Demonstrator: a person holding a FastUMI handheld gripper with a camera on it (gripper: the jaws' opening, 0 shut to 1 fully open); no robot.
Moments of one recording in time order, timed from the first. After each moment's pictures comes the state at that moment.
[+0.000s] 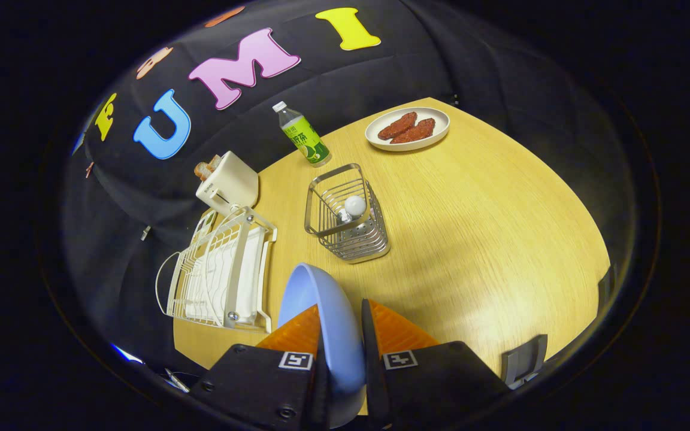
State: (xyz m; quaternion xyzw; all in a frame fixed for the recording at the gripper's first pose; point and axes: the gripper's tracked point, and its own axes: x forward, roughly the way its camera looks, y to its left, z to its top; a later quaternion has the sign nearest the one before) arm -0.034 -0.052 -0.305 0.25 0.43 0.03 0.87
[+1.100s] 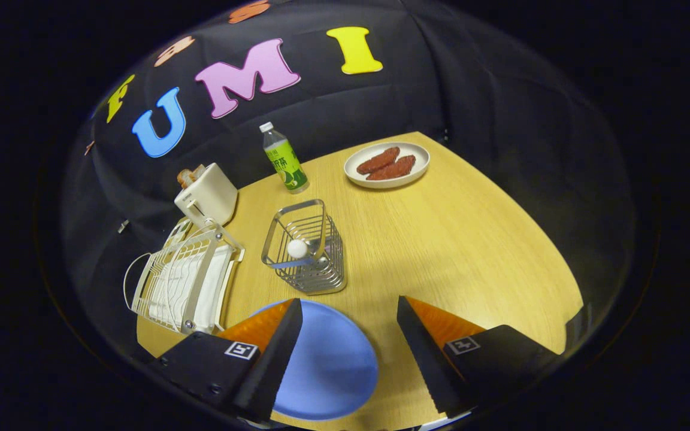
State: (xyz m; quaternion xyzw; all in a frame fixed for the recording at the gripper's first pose) arm -0.011 -0.117 -0.281 0.16 0.35 0.00 0.92
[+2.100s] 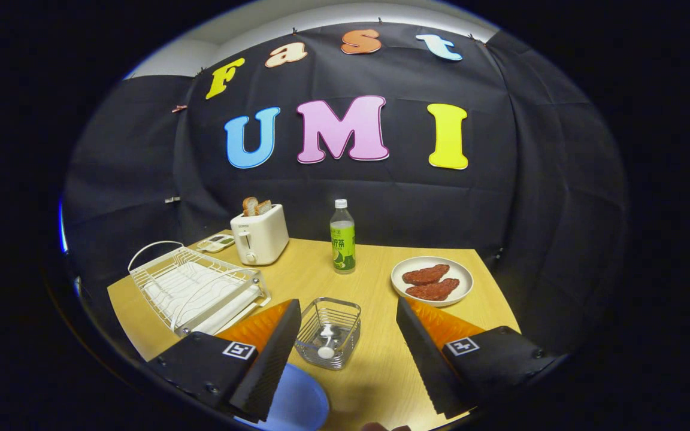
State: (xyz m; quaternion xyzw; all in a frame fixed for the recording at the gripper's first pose) arm 0.060 -0.108 -0.203 0.04 0.15 0.15 0.98
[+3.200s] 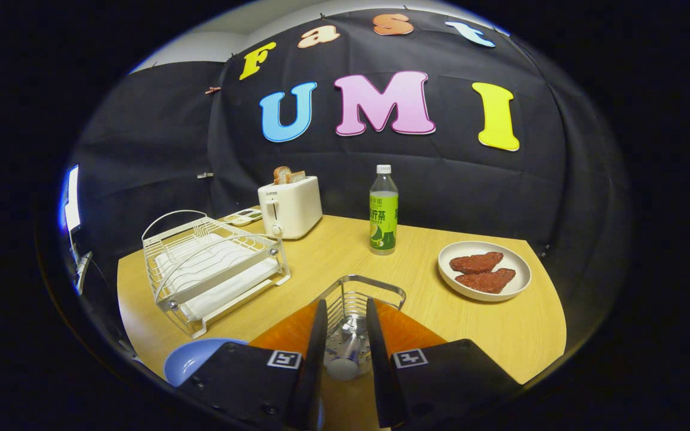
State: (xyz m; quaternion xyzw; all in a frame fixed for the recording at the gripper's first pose) arm 0.086 -0.056 -0.274 0.00 0.17 0.24 0.96
